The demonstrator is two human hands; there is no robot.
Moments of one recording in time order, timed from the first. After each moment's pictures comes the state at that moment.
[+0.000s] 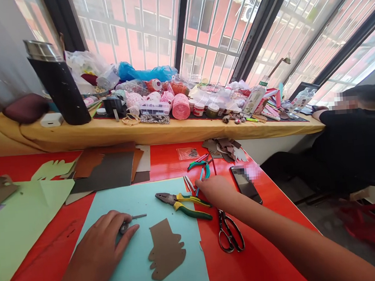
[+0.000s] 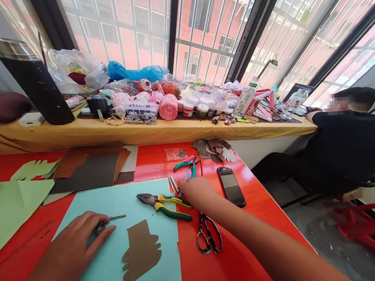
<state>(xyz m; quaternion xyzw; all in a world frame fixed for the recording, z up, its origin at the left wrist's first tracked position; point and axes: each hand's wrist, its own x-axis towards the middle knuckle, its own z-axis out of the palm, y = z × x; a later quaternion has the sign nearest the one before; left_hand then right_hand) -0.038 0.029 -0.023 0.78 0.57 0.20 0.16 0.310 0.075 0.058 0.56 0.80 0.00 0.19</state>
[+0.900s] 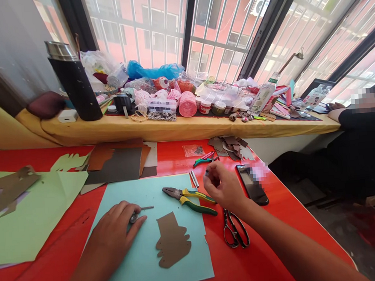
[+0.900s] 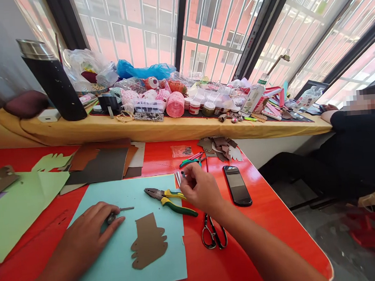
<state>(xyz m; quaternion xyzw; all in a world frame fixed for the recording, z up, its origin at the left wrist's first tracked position) -0.032 0.028 -0.009 0.79 0.56 0.21 0.14 0.294 0.049 0.066 0.57 0.72 -0.15 -0.37</state>
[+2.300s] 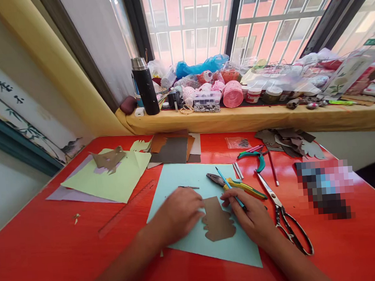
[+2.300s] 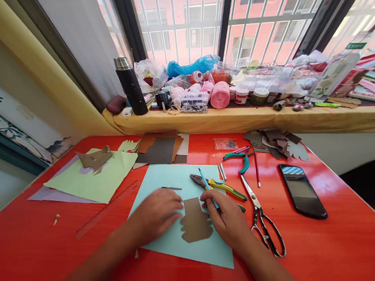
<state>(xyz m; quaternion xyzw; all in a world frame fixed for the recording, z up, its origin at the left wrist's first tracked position) -0.015 0.003 0.038 0.90 0.37 0.18 0.13 0.244 -0.012 0.007 0.49 0.73 -0.31 -0.36</state>
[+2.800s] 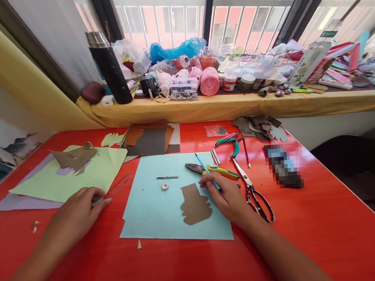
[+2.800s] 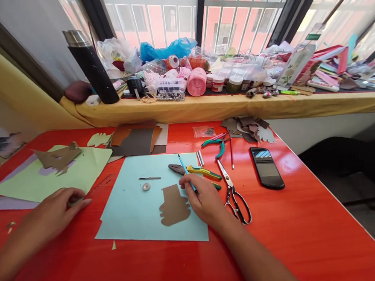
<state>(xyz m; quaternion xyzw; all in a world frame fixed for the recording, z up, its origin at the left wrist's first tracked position) -0.166 -0.016 0.026 0.68 0.72 0.05 0.07 0.247 -0.011 0.011 0.50 0.71 -0.32 -0.37</state>
